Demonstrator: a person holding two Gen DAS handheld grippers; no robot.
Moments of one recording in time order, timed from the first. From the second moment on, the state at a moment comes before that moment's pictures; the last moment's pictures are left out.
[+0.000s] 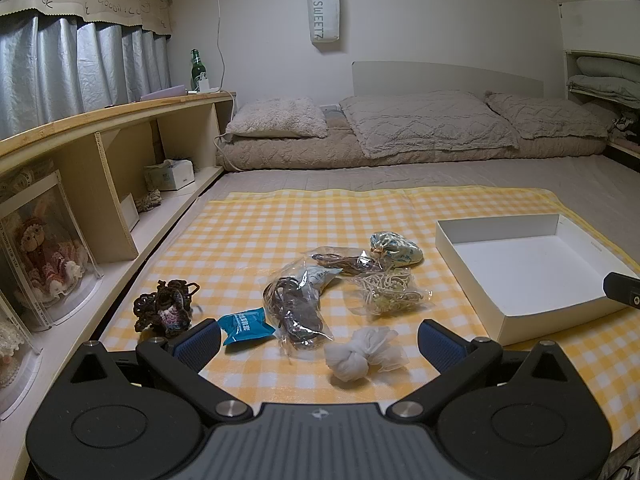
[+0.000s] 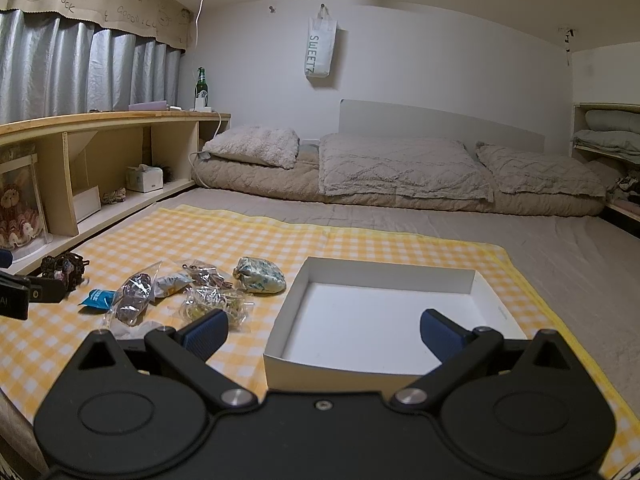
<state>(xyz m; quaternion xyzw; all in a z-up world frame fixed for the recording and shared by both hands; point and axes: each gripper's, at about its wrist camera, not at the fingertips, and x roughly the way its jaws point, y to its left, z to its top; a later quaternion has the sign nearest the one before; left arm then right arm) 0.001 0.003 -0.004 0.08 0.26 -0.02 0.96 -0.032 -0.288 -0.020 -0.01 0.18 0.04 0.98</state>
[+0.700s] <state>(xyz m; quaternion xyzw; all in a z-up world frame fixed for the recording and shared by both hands) -0.003 0.015 0.004 0.07 0.24 0.00 0.97 -0.033 -0.287 -0.019 0.00 0.18 0.05 0.98</state>
